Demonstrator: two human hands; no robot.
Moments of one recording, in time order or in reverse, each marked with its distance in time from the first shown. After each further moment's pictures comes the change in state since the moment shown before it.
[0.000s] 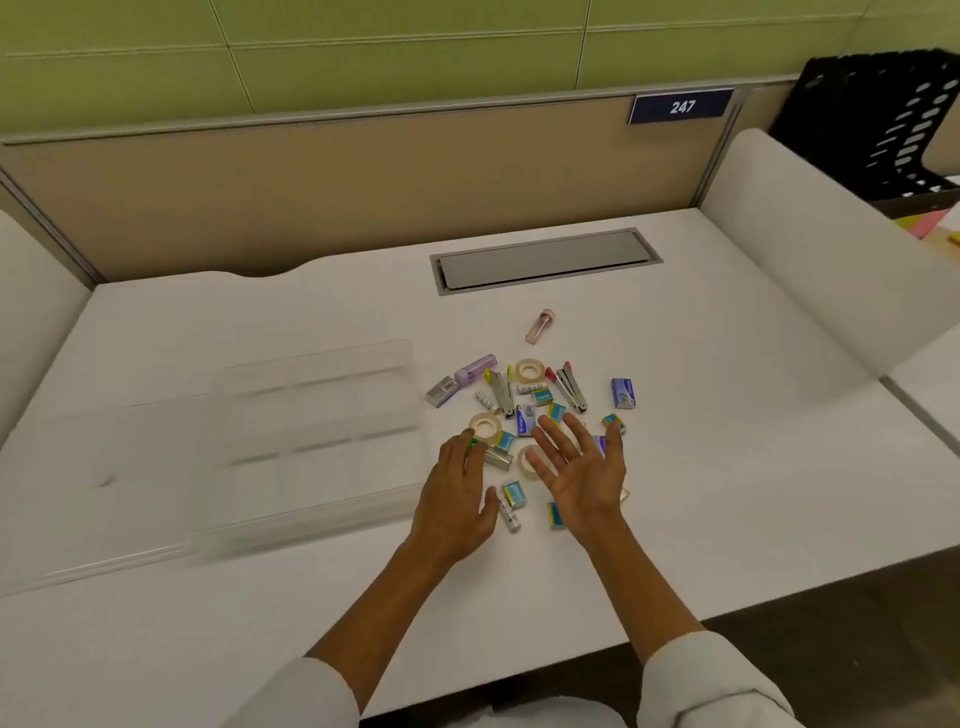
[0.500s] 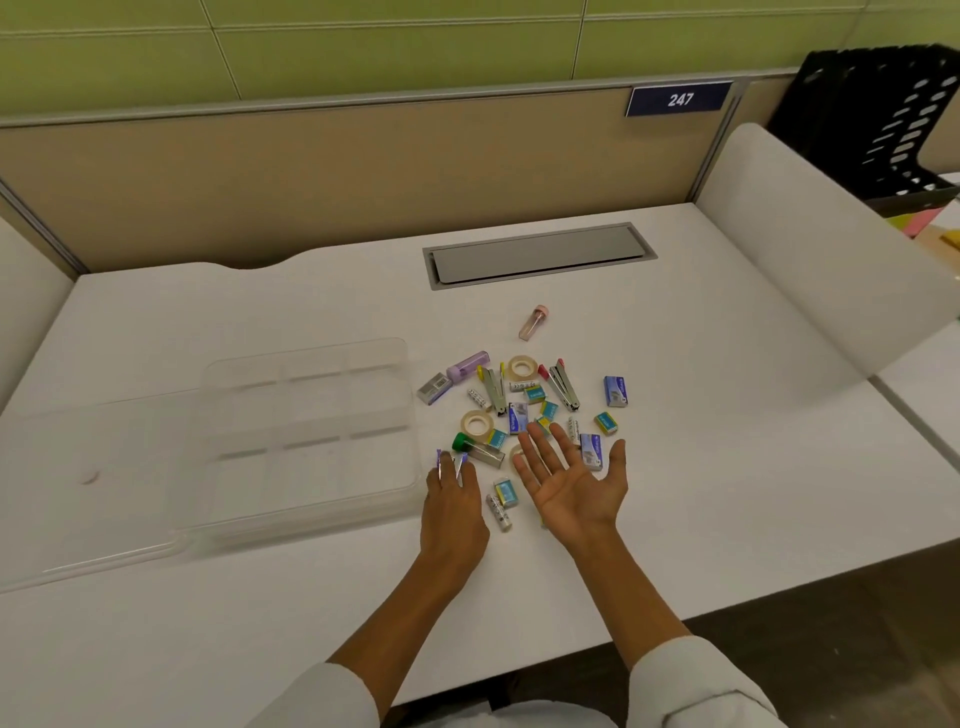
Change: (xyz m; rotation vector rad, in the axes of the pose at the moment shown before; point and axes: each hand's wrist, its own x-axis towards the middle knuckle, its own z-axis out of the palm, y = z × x) left_hand 0.000 0.018 0.022 0.174 -0.358 -0.407; right_hand -0.007 0.009 -0.014 0.328 -0.112 0.161
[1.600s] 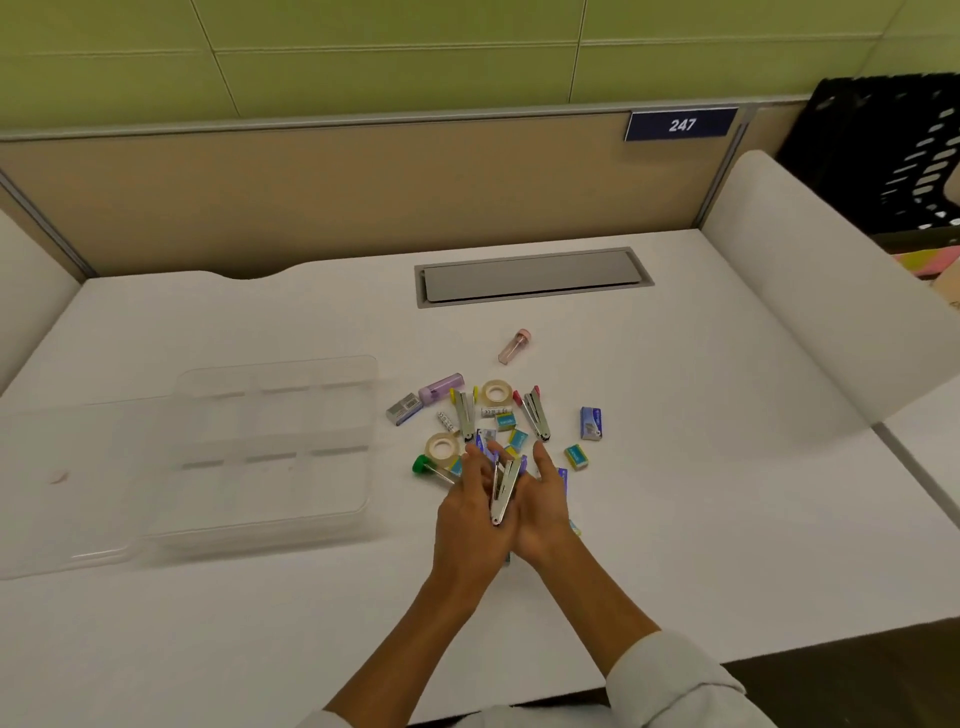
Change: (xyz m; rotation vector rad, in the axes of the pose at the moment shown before) left_hand -0.001 0.087 -0.013 -0.713 0.374 0.057; right_hand 0.036 -0.027 0.009 -0.148 -0.051 0.340
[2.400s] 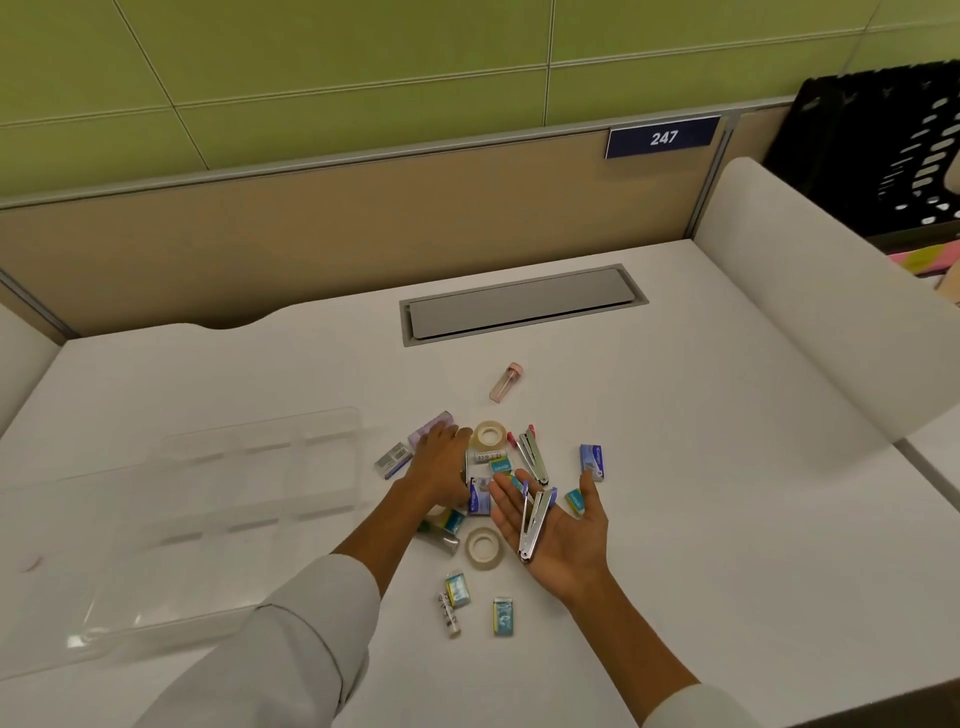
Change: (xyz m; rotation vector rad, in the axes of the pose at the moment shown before) left_hand 0.178 -0.027 0.000 0.763 -0.547 0.142; right_hand 0.012 -0.049 -0.025 0.166 -0.048 -0.021
